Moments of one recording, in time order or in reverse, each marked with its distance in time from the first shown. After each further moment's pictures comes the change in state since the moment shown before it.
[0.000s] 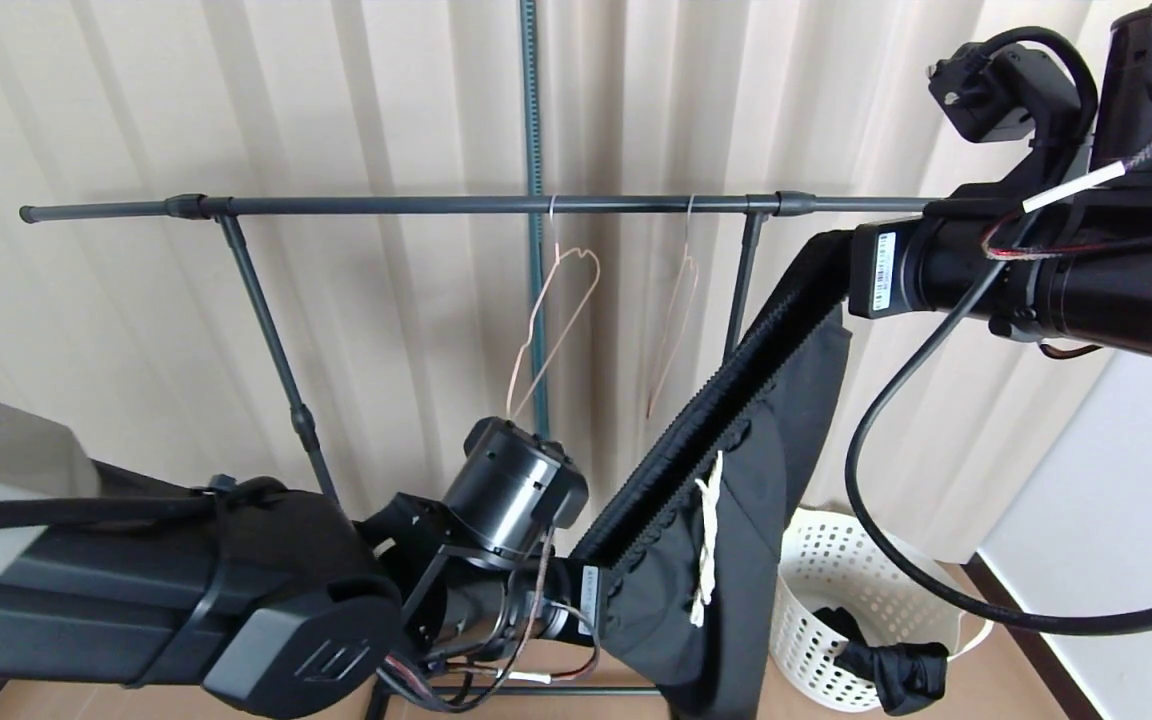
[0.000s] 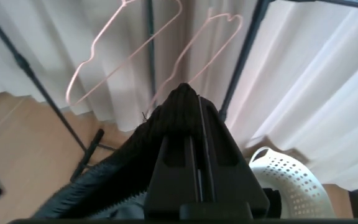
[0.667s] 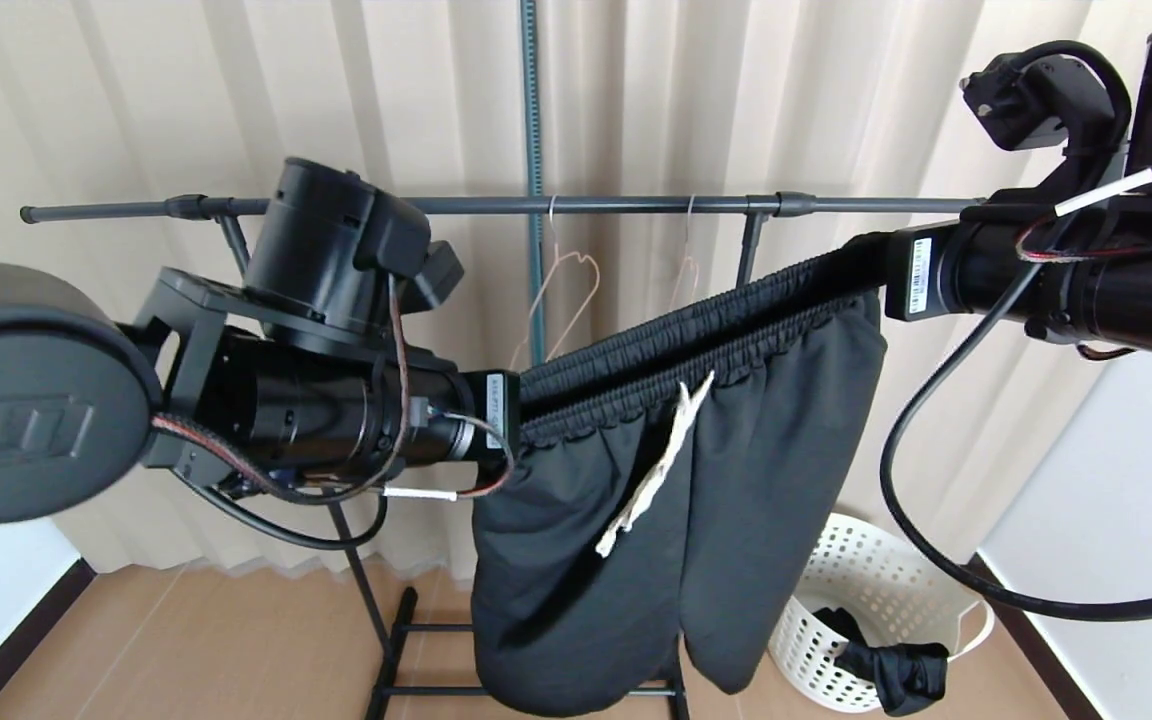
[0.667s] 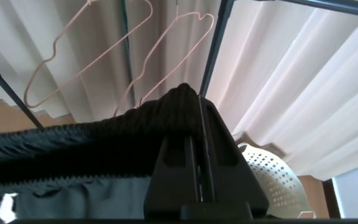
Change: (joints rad) left arm 0.142 -0.216 -0.298 0.301 0.028 0.097; right arm -0.058 -0.025 0.040 -0.004 -0.001 -0.041
